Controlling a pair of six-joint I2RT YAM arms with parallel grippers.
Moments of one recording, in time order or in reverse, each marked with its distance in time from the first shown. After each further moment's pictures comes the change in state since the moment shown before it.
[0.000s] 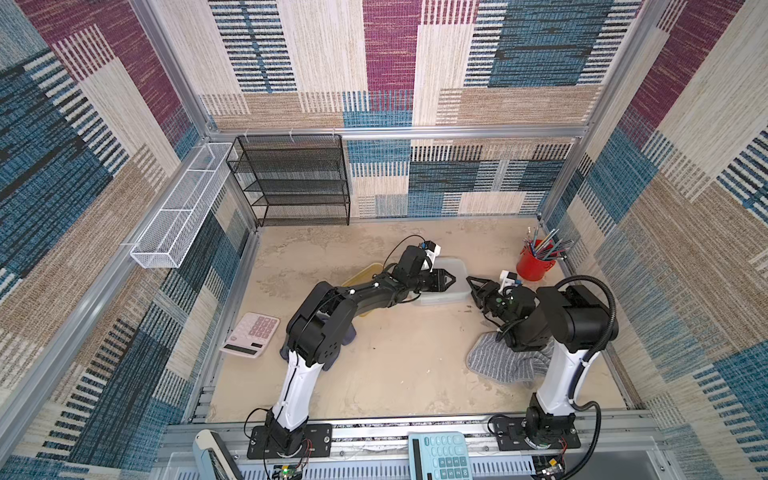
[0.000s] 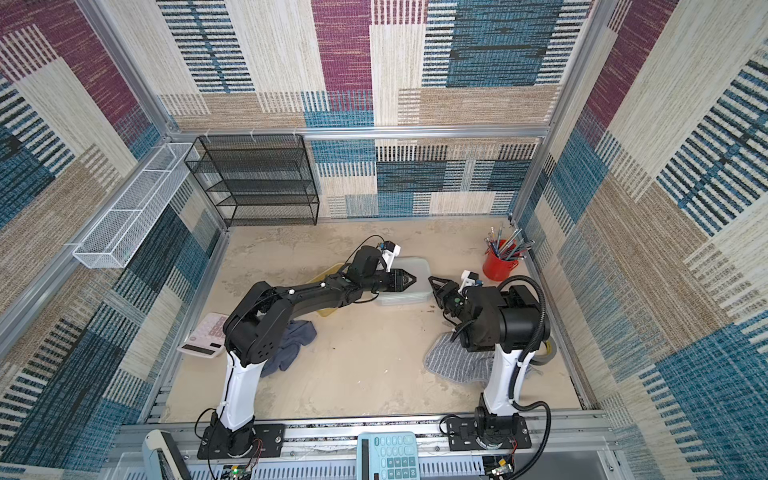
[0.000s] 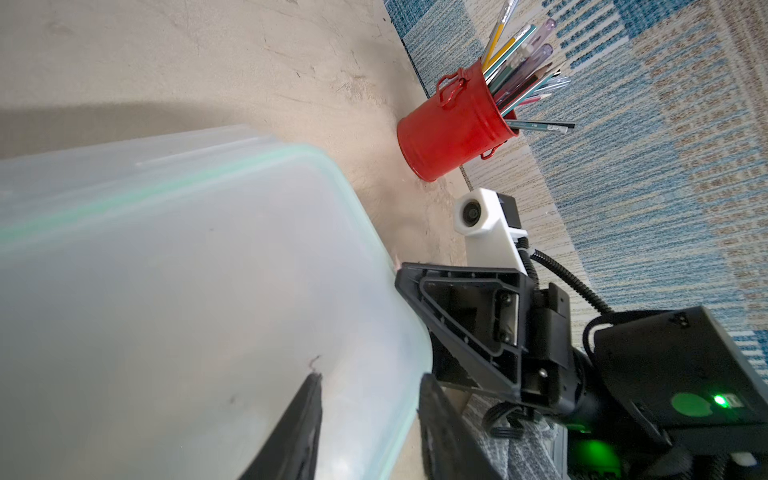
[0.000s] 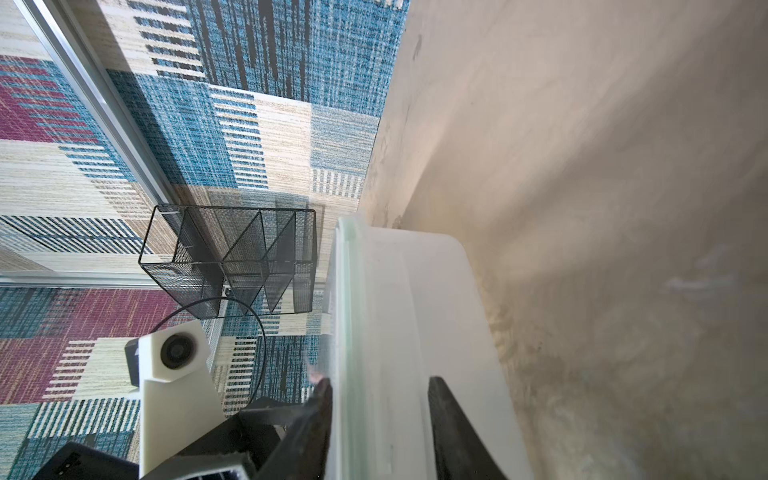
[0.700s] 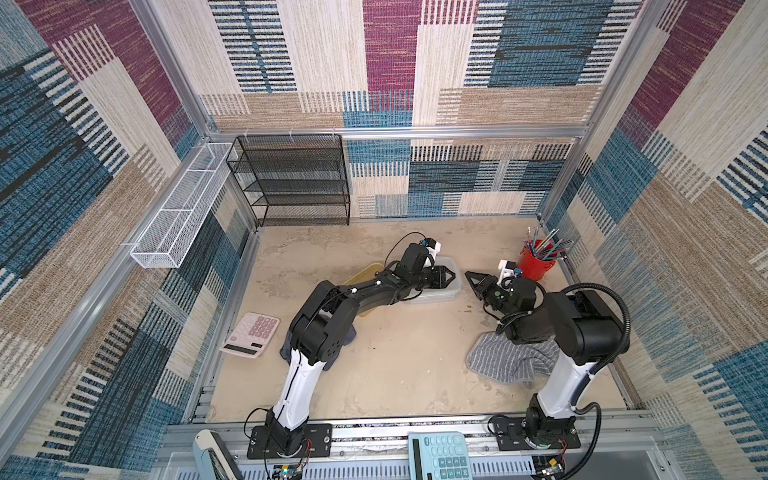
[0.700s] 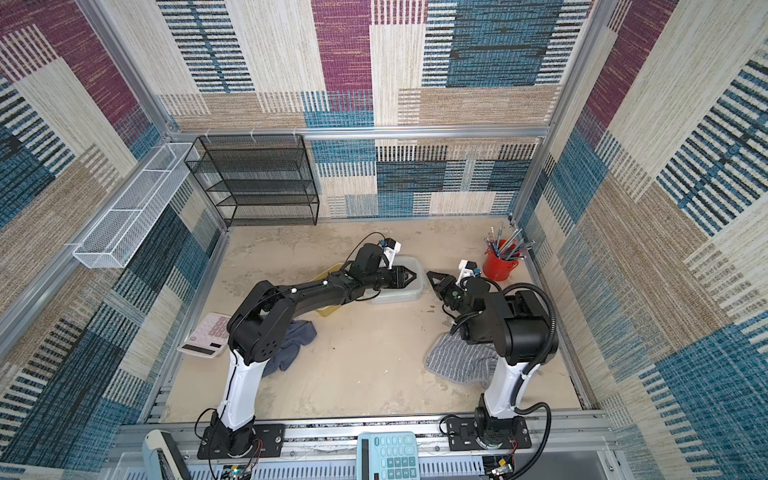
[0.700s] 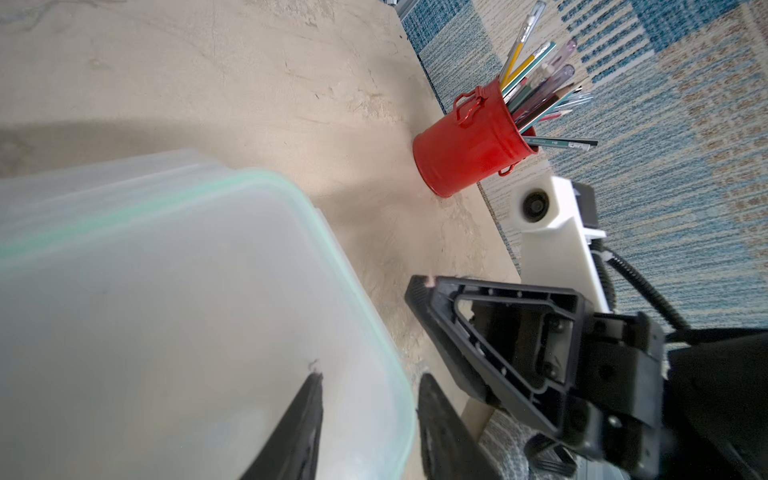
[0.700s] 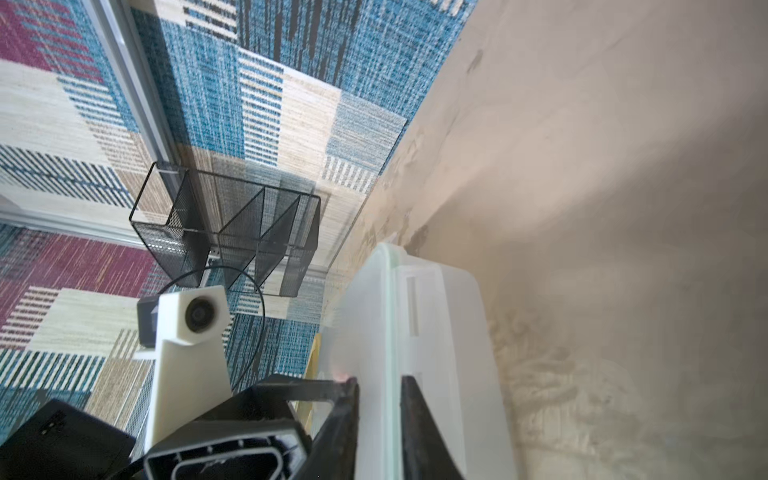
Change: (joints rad) left arm -0.004 0.027 0.050 -0.036 -0.052 0.021; right arm 0.006 -0.117 0.052 -0.162 0.009 -0.184
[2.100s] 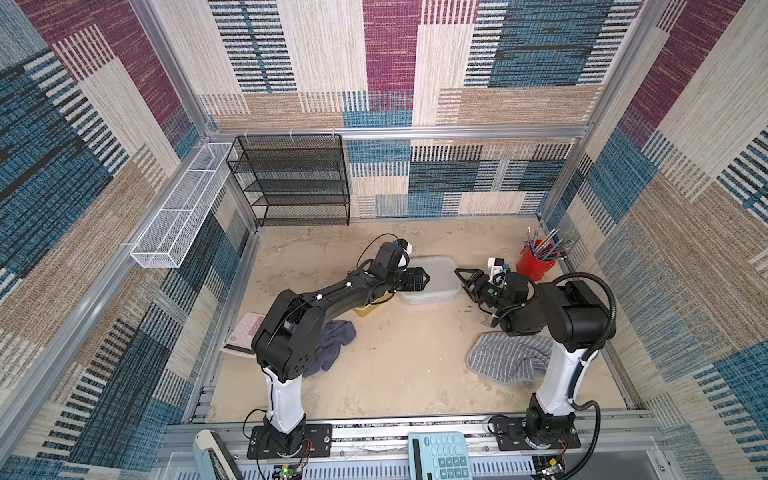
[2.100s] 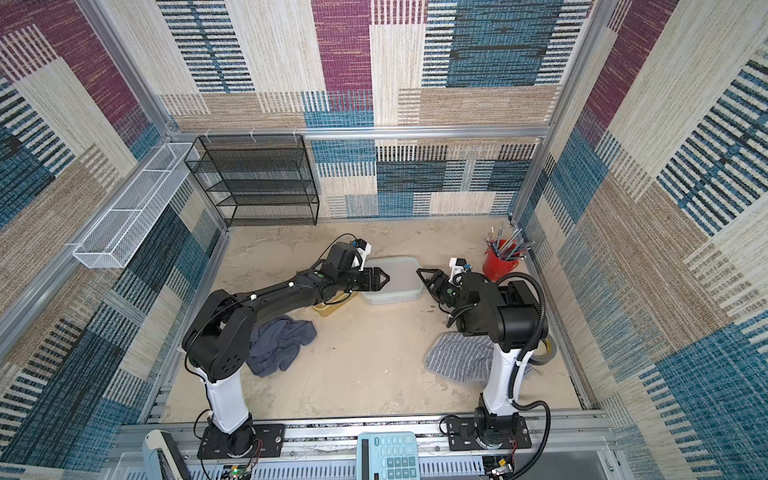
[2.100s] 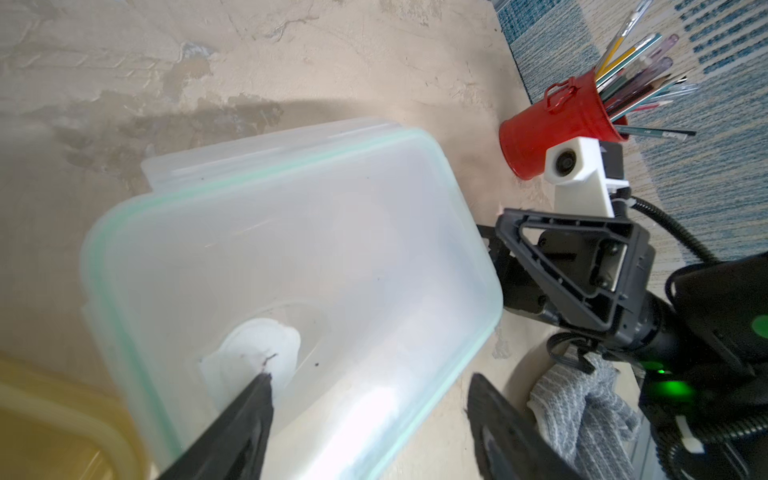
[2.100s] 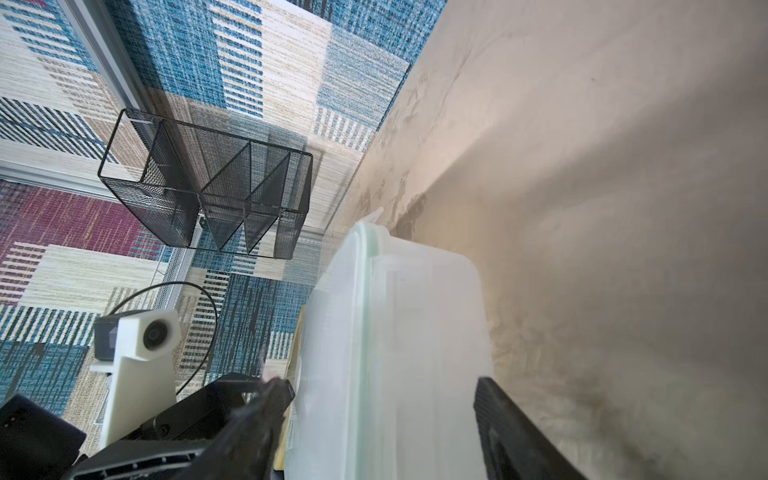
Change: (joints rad) left arm 0.096 -0.288 -0.213 -0.229 -0.097 0.080; right arm 0.013 0.132 0.106 -0.027 -0.138 -0.037
